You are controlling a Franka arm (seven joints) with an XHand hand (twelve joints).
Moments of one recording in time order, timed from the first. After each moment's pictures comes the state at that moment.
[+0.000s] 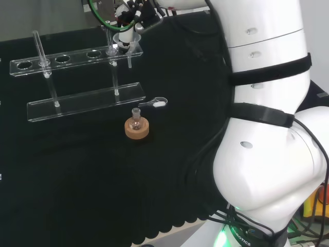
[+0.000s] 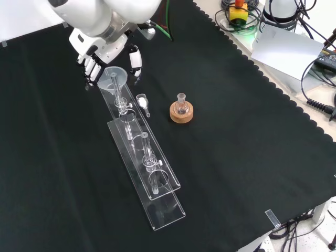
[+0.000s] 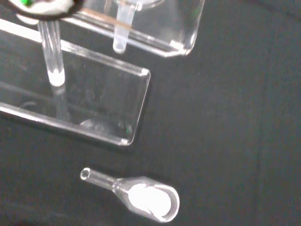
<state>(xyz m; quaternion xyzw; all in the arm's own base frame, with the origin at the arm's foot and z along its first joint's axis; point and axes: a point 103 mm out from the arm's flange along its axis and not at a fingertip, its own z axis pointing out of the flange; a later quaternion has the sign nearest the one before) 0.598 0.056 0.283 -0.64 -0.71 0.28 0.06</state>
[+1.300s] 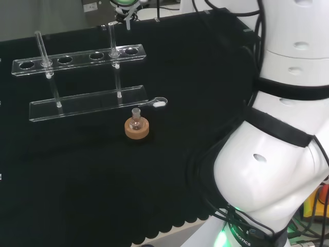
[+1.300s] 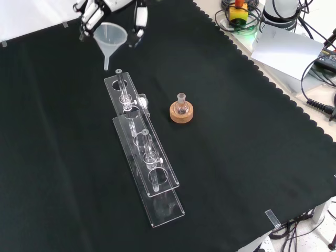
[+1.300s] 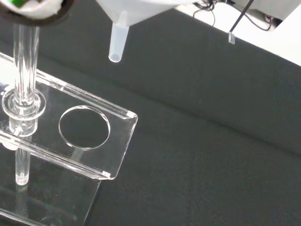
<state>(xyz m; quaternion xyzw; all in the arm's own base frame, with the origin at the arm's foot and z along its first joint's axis) 0.561 0.053 0.405 -0.66 -0.72 0.20 -0.07</state>
